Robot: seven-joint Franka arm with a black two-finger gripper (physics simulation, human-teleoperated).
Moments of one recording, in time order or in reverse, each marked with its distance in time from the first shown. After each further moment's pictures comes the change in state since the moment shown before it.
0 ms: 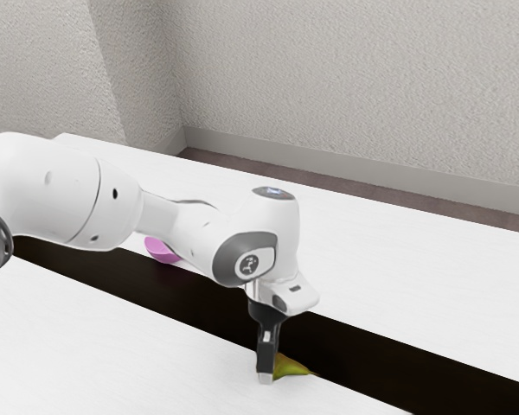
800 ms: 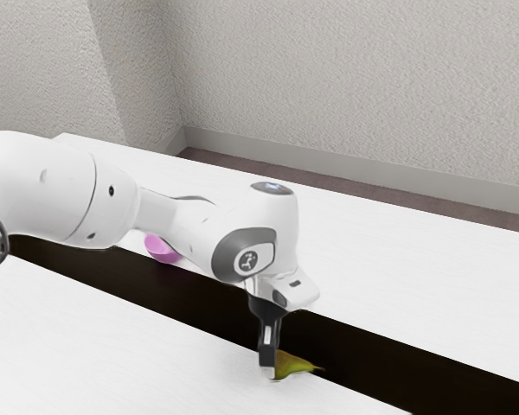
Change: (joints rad) arm 0.000 -0.016 0.003 0.004 0.004 0.007 -0.005
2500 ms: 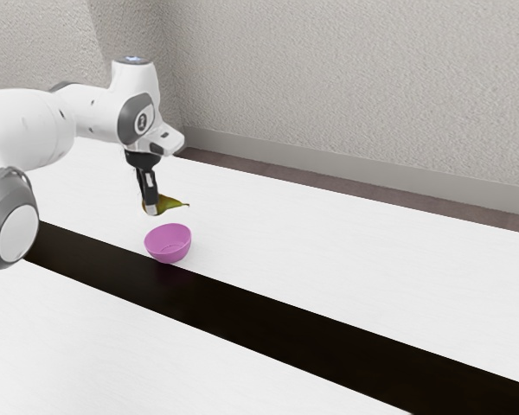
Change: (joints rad) arm 0.200 0.181 0.512 0.494 0.046 -0.161 0.176
